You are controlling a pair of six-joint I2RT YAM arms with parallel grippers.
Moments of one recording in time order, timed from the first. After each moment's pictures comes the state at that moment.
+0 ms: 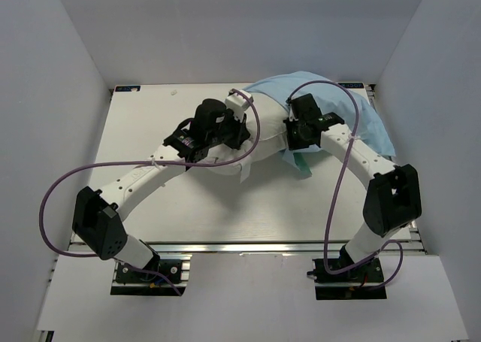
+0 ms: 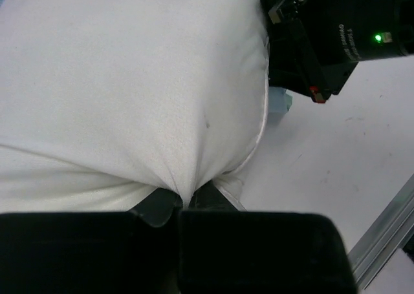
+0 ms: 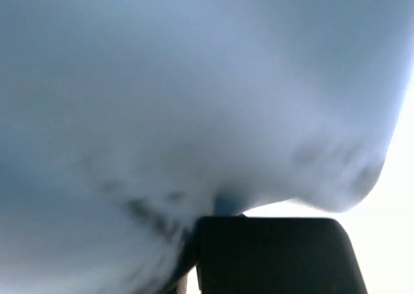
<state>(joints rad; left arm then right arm) -0.68 1.48 1.31 -0.25 0.11 -0.08 0.46 1.66 1.36 -0.67 0.09 0.19</state>
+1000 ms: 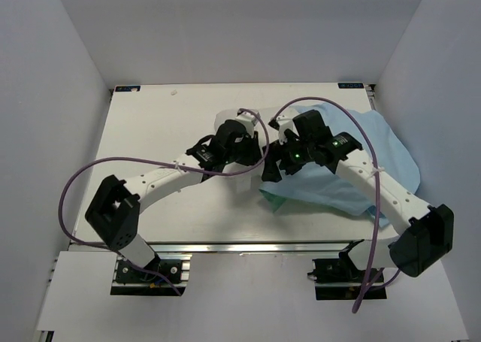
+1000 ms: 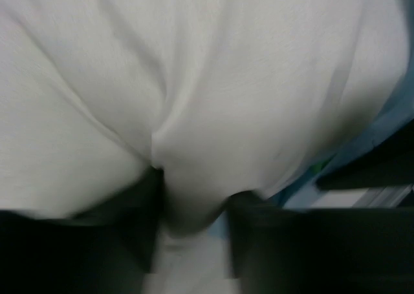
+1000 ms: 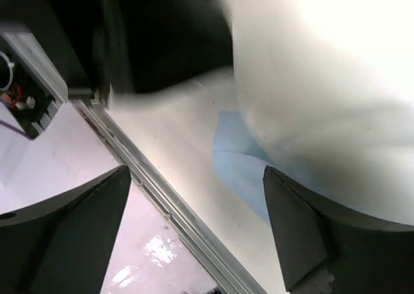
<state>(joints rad) -0.79 1.61 1.19 -0.08 0.00 -0.42 0.60 1.35 1.22 -0.75 -0.41 0.07</state>
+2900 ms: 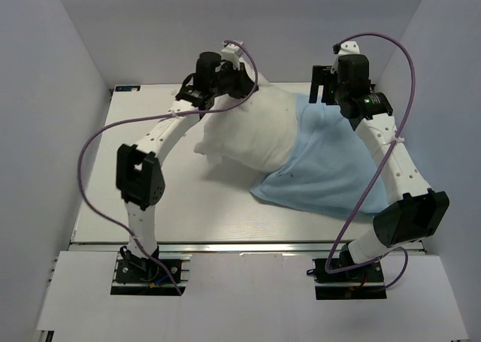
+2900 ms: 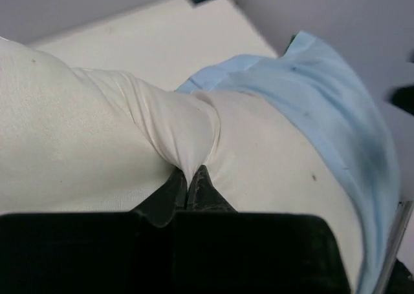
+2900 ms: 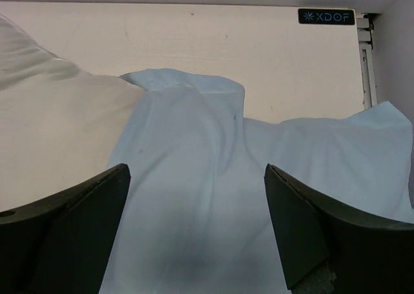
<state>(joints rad) -0.46 2.08 1.96 -0.21 0.41 -0.32 0.26 1.53 1.64 -0.61 0.17 0.09</state>
